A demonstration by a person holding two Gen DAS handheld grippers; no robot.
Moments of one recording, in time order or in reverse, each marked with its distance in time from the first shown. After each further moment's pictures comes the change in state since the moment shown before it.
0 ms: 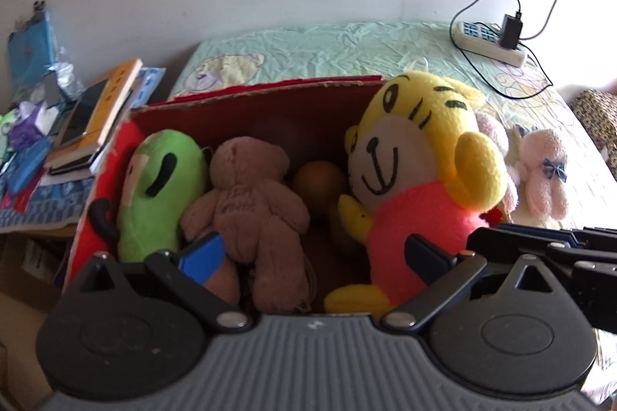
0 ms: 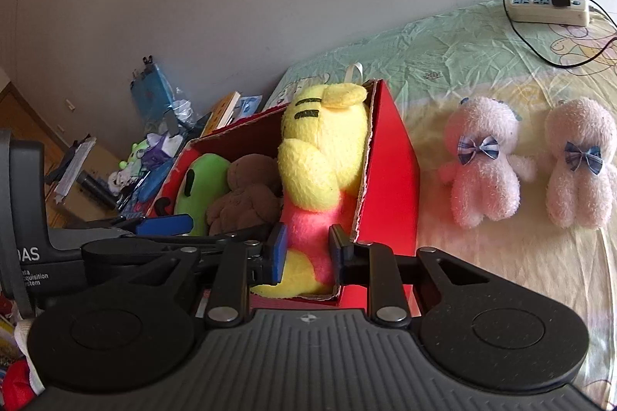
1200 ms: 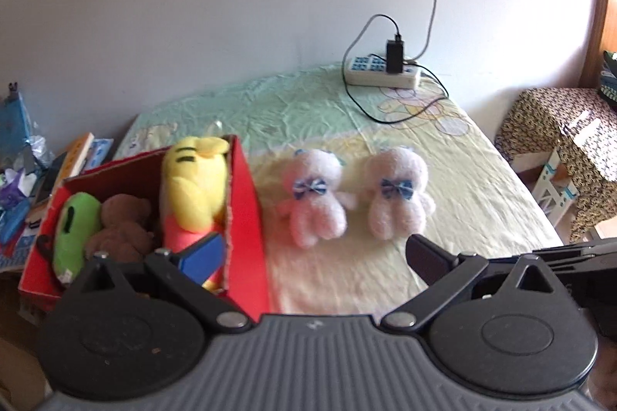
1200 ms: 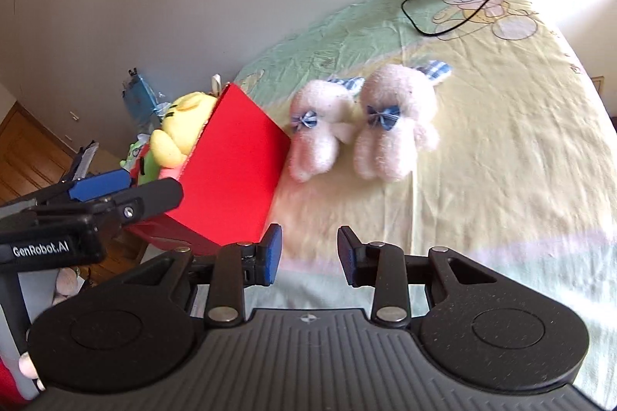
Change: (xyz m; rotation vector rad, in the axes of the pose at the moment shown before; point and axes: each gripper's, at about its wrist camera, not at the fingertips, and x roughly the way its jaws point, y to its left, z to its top) left arm -0.069 -0.183 -0.017 0.139 -0.136 -0.060; right arm -0.114 -0.167 -0.031 0.108 0.036 -0.011
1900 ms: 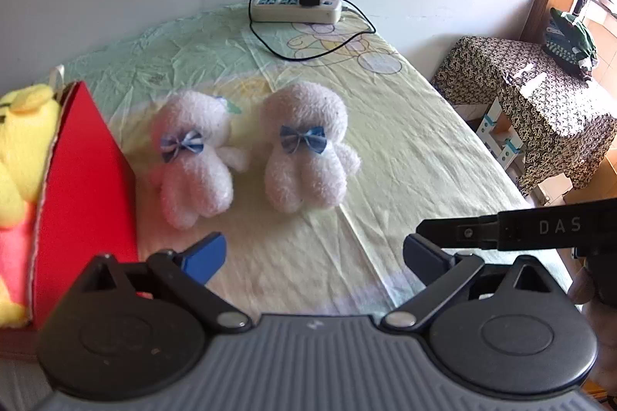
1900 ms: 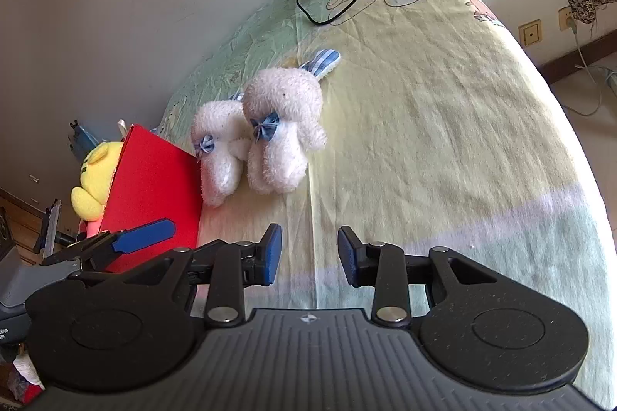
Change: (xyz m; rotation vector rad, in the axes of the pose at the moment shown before) left arm 0.097 -0.041 -0.009 0.046 0.130 -0.244; right arm 0.014 -0.068 0.008 0.219 -0.016 -0.098
